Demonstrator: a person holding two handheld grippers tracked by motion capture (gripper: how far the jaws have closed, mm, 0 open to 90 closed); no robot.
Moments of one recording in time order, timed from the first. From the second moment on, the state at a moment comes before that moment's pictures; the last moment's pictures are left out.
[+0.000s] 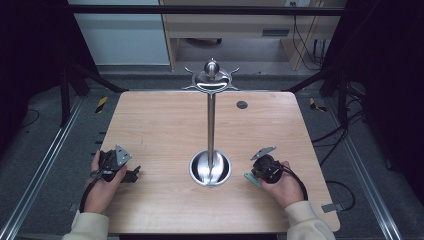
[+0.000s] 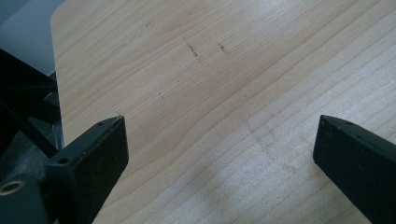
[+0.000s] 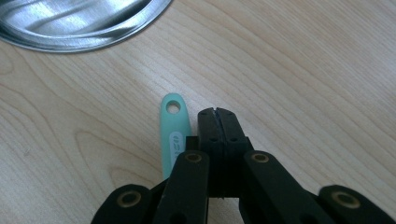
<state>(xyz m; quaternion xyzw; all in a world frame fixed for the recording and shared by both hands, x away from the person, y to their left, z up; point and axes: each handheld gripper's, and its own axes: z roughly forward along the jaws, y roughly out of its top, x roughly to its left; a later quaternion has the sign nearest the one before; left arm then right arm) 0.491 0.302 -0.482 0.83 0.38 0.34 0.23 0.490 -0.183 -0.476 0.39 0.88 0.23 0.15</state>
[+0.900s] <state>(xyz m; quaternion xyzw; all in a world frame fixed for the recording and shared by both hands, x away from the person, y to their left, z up) 0.491 0.299 -0.484 0.84 0.38 0.34 0.22 0.475 -0.168 -0.463 0.34 0.90 0.23 0.12</state>
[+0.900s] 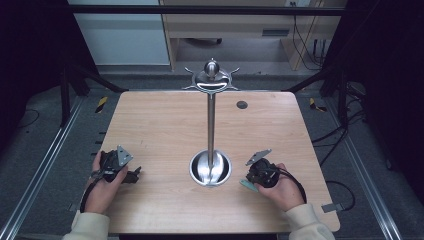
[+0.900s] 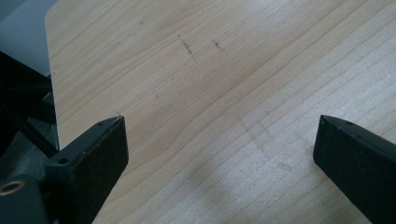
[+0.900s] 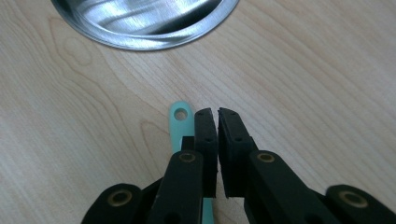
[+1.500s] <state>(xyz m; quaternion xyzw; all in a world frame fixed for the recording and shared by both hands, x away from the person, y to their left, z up) 0.492 0.299 -0.484 0.84 0.38 0.33 0.22 0.490 -0.161 -0.447 0.33 0.93 0.15 0.04</state>
